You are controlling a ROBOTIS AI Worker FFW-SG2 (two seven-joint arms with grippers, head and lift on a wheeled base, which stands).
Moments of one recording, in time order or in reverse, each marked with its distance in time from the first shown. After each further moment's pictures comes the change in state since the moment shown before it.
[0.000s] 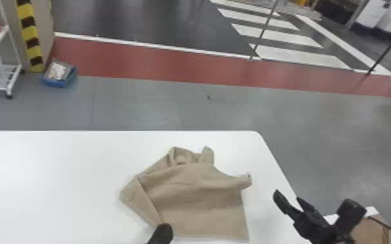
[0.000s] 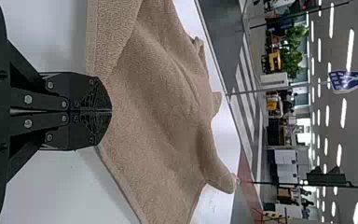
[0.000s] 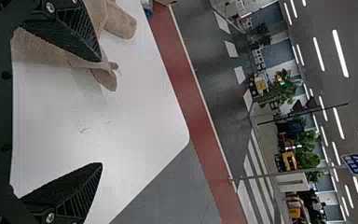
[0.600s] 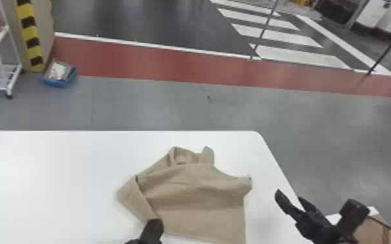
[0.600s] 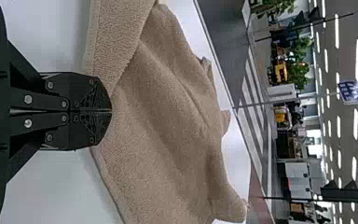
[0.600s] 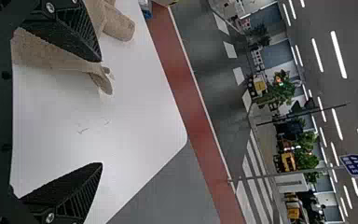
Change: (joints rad) left arm -0.001 0.000 0.049 -0.009 -0.028 0.037 0.025; right arm 0.017 0.005 -0.003 -0.039 -0.008 0.021 0.001
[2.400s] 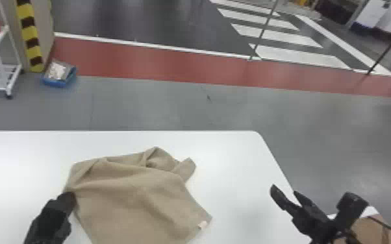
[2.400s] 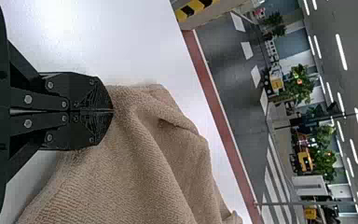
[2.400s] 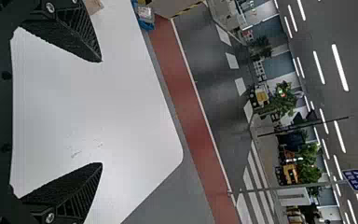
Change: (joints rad) left arm -0.040 0.103 0.391 0.041 -0.028 -0.011 -0.011; right arm 0.027 0.028 0.027 -0.125 0.007 0.078 0.003
